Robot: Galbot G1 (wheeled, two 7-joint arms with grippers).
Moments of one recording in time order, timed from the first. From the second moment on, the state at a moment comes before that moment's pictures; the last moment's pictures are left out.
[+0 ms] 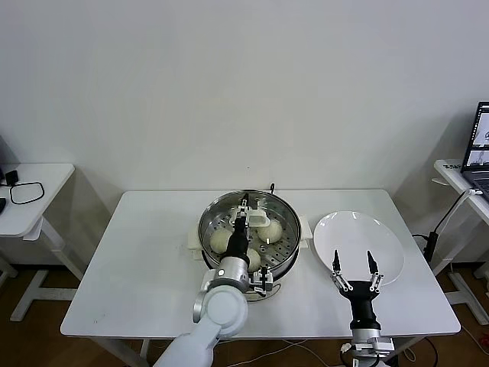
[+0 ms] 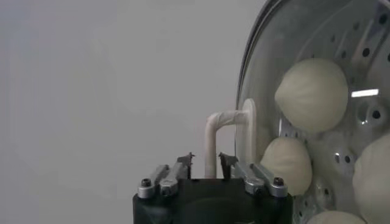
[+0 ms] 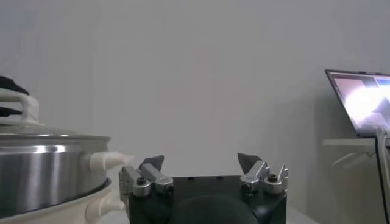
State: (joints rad) left arm 0.96 -1.41 0.12 -1.82 1.50 0.53 0.24; right arm -1.46 1.33 0.52 1.67 0.18 0.56 0.13
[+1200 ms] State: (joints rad) left arm 1.44 -1.44 -0.37 -2.17 0.47 0.05 -0.04; right arm -1.50 1.31 0.54 1.75 0.20 0.47 0.12
